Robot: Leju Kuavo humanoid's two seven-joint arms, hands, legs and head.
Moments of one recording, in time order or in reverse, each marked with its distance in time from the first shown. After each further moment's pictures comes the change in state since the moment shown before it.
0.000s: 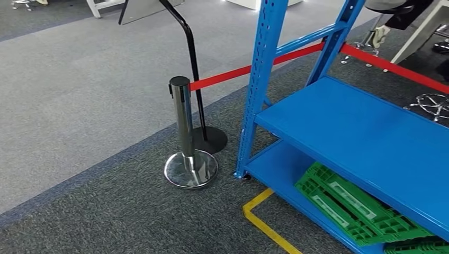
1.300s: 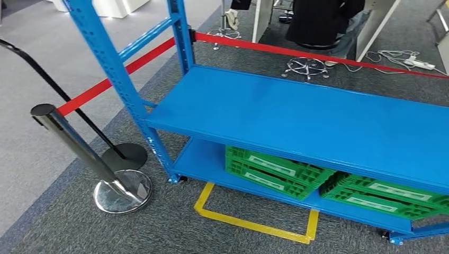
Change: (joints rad) left arm -0.013 -0.021 0.158 -0.001 0.221 -0.132 -0.179; right arm -0.005 0.000 -0.040 0.031 -0.072 -0.018 0.010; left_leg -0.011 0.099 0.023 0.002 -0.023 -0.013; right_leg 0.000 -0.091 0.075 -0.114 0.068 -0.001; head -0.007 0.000
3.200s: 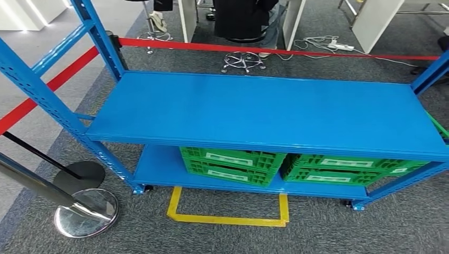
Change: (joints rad) left arm -0.006 0.005 0.039 -0.001 -0.046 -0.028 0.008; right arm 0.007 0.000 0.025 -0.008 -0.004 0.009 0.027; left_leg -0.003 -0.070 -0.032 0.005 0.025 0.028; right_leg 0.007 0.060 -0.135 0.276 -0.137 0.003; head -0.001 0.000
